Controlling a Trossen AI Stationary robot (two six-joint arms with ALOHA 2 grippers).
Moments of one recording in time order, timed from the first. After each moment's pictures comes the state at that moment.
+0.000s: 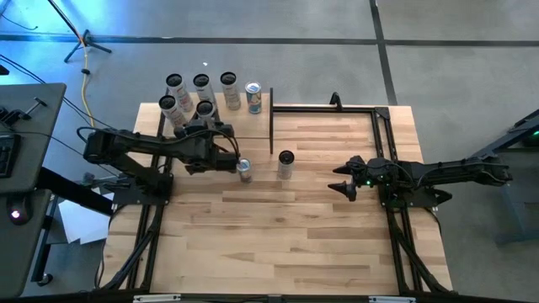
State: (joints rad) left arm 0.04 1.46 1.06 -1.20 -1.57 -1.68; right arm -0.03 0.49 0.08 -0.05 0.09 0.49
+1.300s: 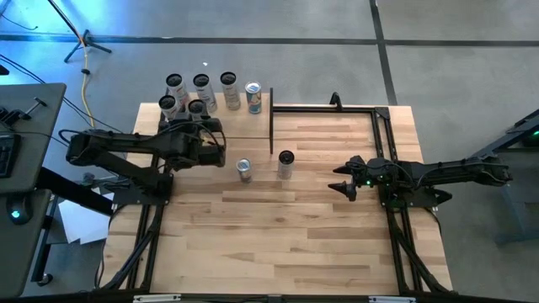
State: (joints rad) left arm 0.04 1.26 1.06 -1.21 -1.57 -1.51; right arm -0.03 0.49 0.08 -0.06 0.09 0.49
